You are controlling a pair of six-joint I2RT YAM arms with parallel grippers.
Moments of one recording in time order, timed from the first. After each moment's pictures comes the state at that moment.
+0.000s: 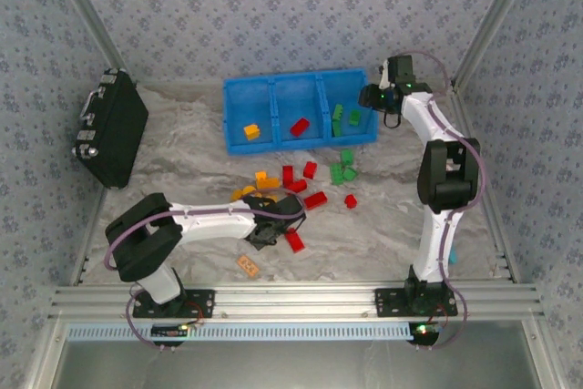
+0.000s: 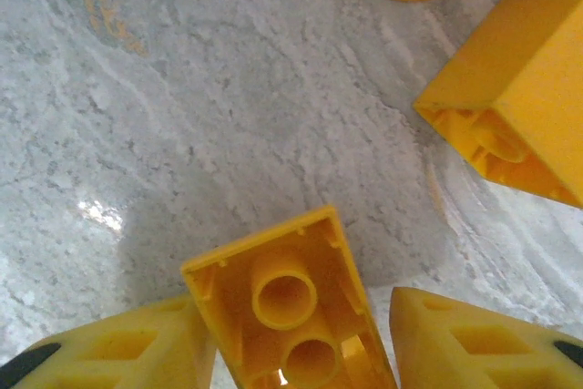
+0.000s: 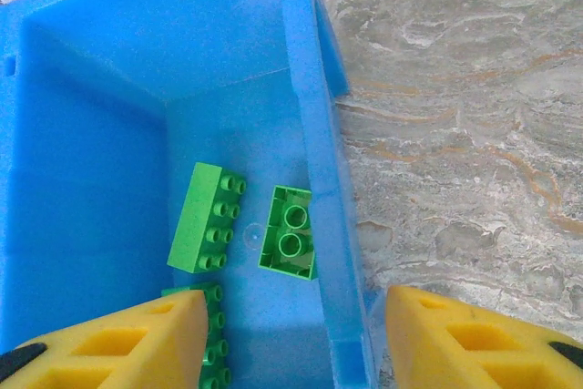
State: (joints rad) left arm -1.07 1.63 0.89 -0.65 -0.30 -1.72; right arm 0.08 2.06 1.77 -0.55 -0.16 0.25
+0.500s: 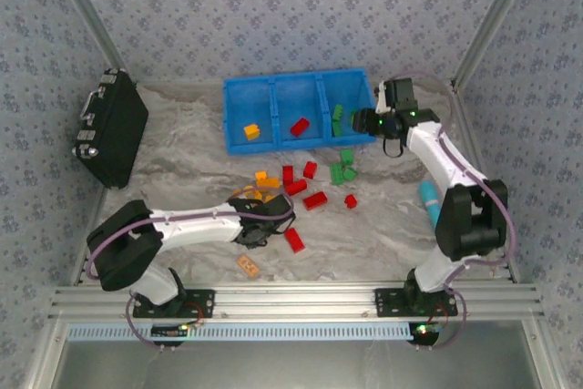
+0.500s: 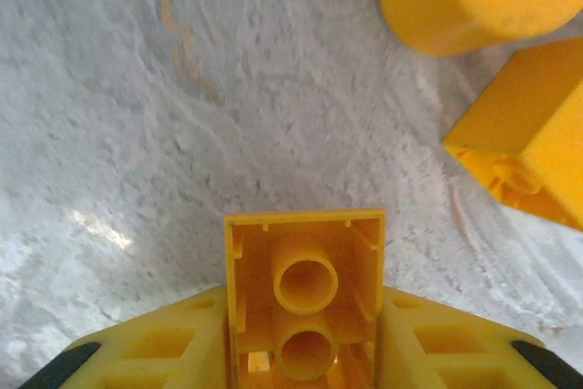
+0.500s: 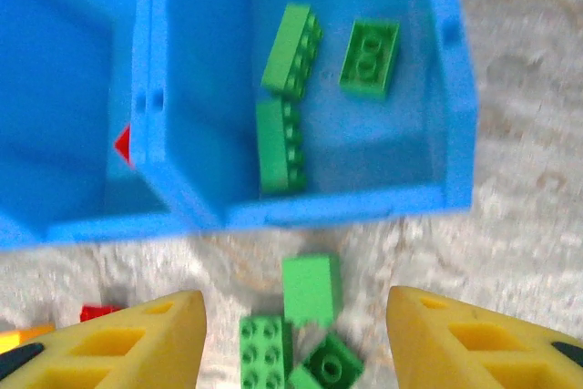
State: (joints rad) left arm -1.04 1.50 0.82 -0.65 -0.32 -1.68; right arm 0.20 1.61 1.31 -0.57 -0.16 0.30
